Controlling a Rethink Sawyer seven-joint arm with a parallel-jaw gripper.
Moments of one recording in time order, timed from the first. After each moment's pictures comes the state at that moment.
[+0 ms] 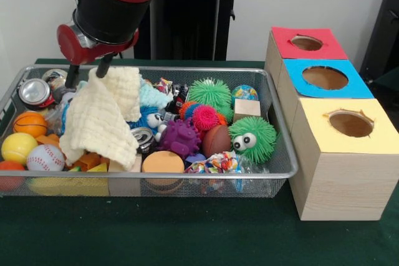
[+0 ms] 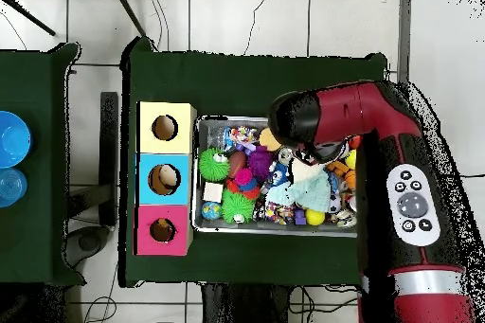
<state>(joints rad) -0.52 -0.60 0.38 1.26 -0.80 1.26 1.03</state>
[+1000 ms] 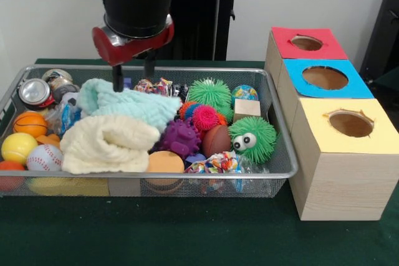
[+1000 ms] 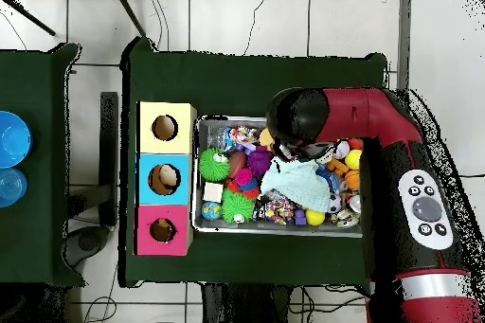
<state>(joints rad) -0.55 -0.61 0.41 1.32 -0.54 1.19 1.03</state>
